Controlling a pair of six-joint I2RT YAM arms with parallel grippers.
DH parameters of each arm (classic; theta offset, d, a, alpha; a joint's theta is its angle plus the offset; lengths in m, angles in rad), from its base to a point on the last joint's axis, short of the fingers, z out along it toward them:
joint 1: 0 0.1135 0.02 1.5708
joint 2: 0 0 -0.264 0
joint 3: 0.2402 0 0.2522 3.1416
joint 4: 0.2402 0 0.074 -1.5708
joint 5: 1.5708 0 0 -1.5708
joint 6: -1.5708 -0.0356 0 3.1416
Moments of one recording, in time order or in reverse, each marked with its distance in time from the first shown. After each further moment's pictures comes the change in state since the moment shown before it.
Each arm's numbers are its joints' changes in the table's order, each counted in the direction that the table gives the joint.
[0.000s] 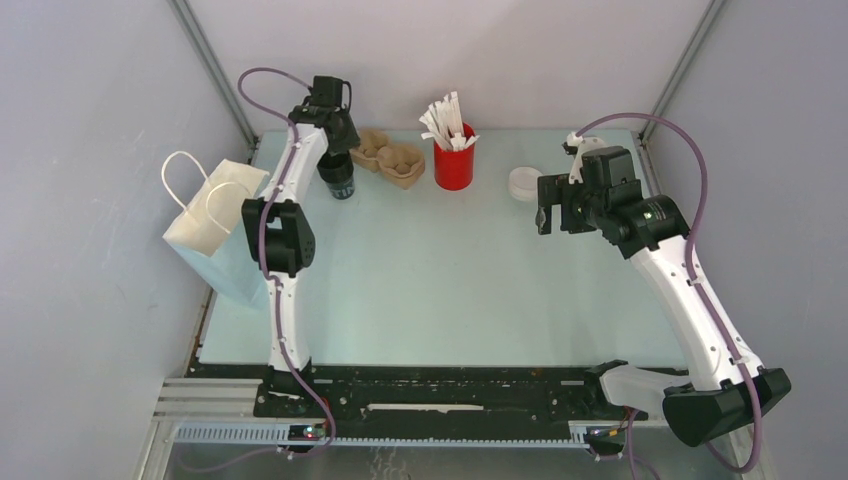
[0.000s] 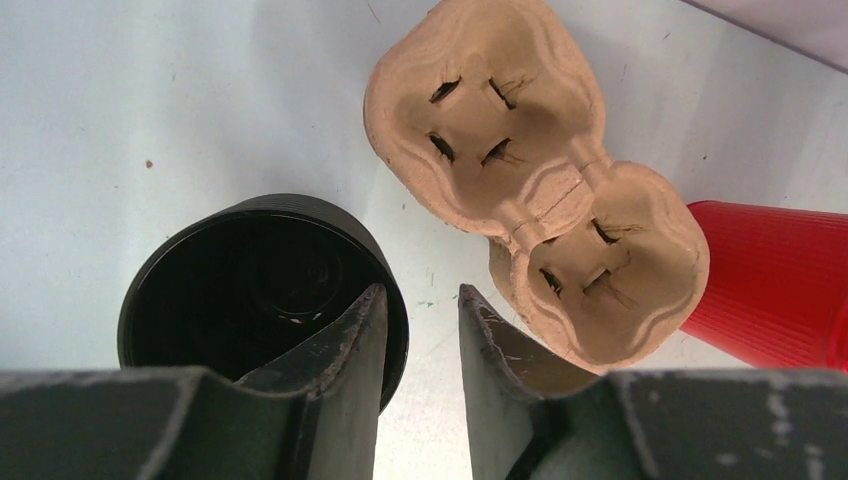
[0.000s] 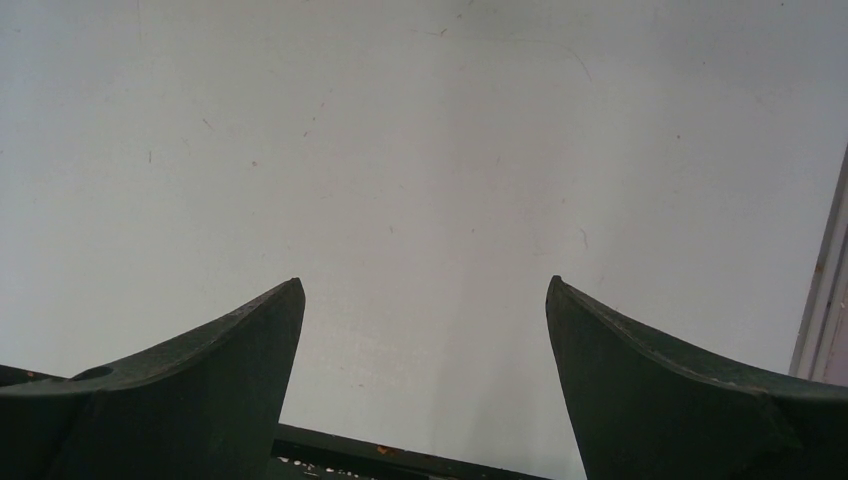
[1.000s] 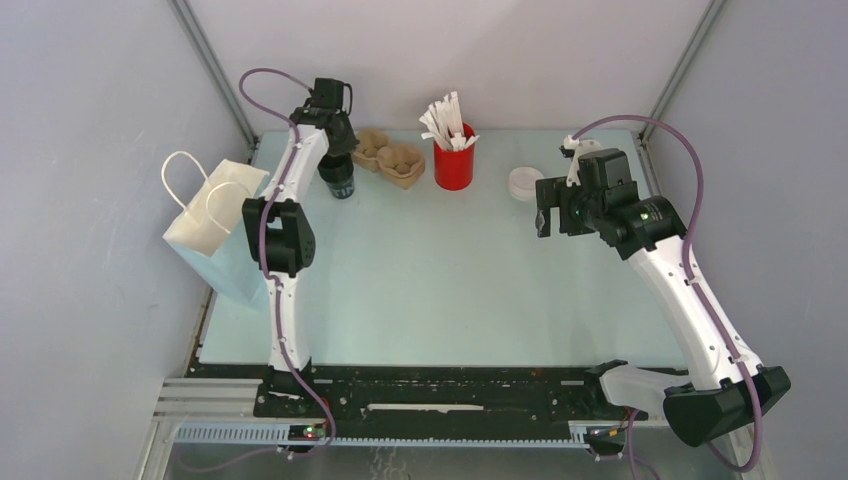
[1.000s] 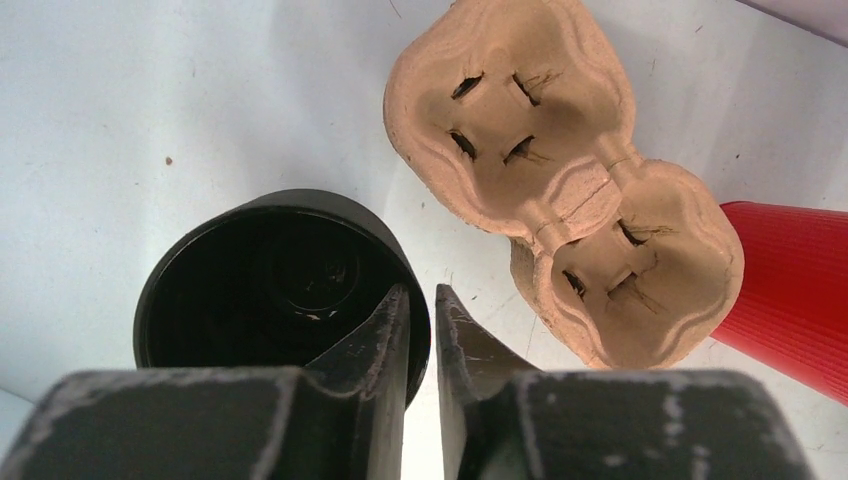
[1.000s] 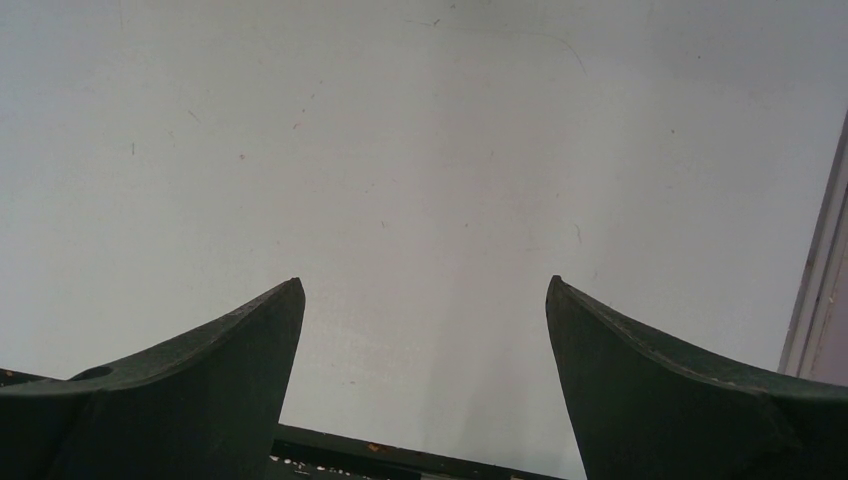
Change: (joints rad) left arm 0.000 0.000 -0.024 -0.005 -0.029 -0.021; right arm 0.012 0.000 -0.015 0.000 0.021 0.009
